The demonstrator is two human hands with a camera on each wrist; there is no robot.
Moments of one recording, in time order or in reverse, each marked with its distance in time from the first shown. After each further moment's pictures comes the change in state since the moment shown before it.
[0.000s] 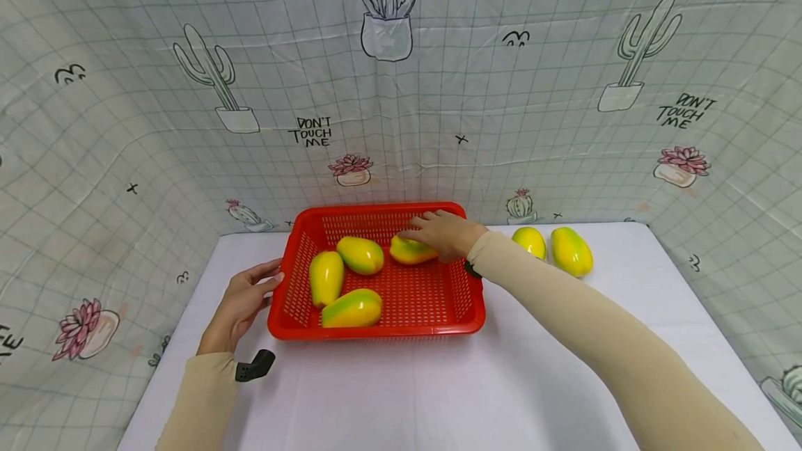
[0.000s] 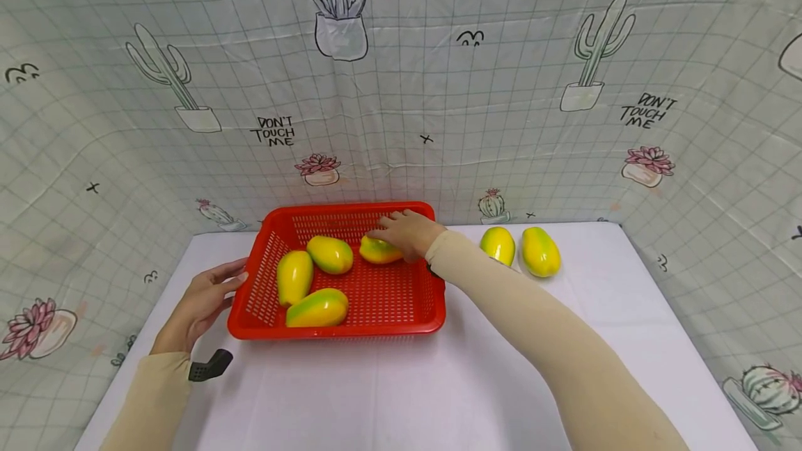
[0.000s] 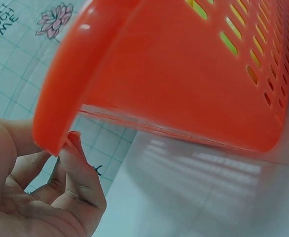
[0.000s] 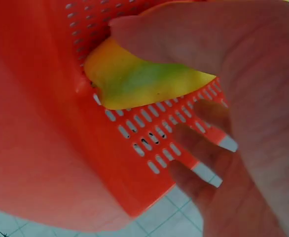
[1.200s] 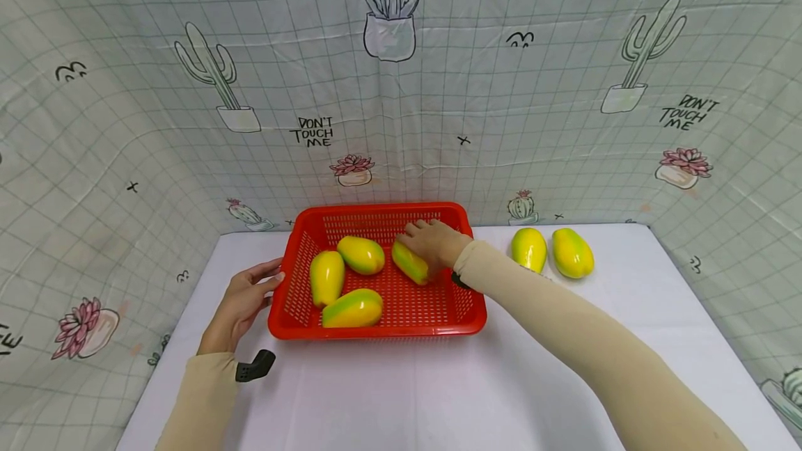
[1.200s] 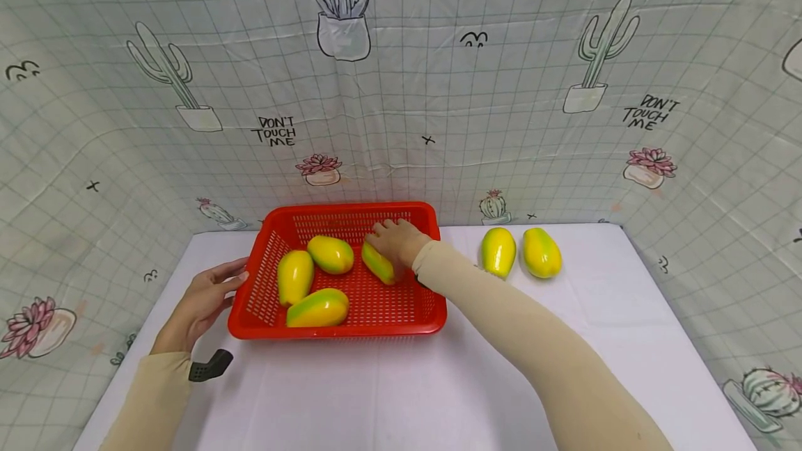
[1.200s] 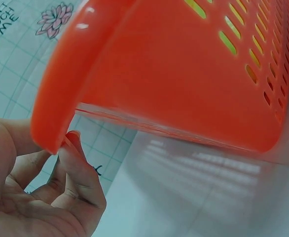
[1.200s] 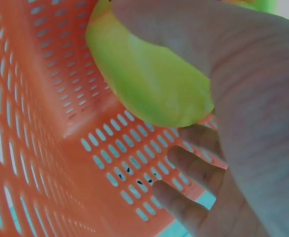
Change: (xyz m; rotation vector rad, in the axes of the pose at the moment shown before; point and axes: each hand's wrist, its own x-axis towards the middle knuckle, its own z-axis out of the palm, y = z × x) left_hand 0.002 0.001 0.000 -0.001 0.013 -0.010; right_hand 0.013 -0.024 0.003 0.012 -0.033 0.046
